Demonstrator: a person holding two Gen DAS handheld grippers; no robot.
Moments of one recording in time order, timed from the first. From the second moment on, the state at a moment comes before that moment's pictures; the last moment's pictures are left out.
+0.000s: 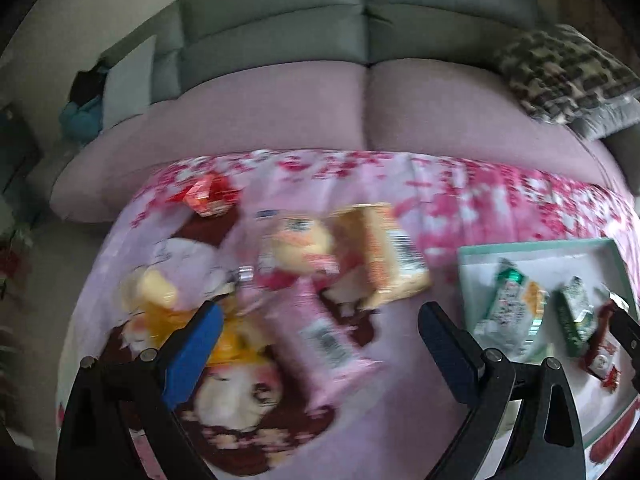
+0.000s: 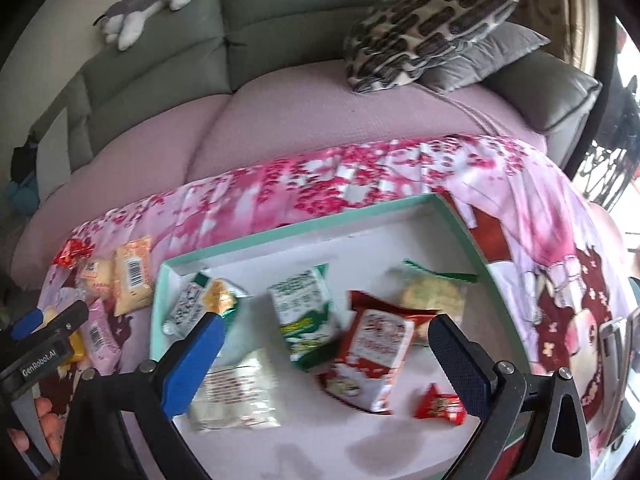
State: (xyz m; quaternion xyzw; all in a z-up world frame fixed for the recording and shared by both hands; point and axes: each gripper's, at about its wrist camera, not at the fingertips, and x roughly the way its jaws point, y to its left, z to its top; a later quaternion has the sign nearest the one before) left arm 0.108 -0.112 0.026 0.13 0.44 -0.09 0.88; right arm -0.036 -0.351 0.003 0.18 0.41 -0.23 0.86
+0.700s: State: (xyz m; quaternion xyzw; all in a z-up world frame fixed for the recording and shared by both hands) left arm 0.113 0.037 0.048 0.03 0.44 0.01 0.90; right arm 0.026 -0.231 0.004 0.14 0.42 -0.09 0.89
